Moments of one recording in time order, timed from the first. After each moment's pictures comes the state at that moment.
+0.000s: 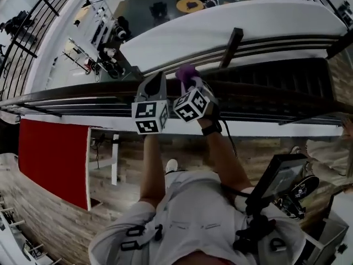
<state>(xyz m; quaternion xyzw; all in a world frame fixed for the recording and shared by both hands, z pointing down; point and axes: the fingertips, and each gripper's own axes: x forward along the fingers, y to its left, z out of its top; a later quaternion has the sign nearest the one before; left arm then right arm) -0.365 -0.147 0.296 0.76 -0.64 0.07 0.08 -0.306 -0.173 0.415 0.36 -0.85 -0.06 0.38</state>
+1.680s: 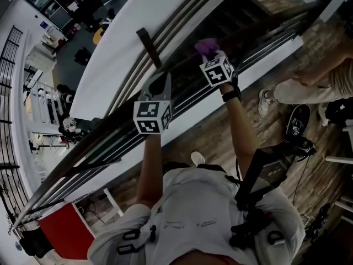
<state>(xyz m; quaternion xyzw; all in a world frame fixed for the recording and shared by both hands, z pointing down) 0.186 -0.187 0.283 0.94 -0.33 0.10 0.07 0.360 -0.246 0.394 0.65 -0.69 0.11 0.30</state>
